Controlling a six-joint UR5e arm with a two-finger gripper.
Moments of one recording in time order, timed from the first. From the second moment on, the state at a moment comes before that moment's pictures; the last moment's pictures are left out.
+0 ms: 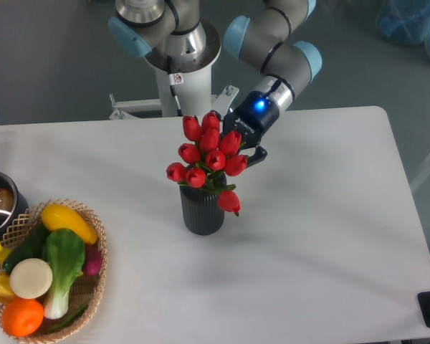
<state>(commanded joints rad) 2.89 -1.70 -2.23 -0.89 0.09 1.49</state>
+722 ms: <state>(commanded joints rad) 2.96 -1.60 -2.23 -0.90 0.21 1.48</state>
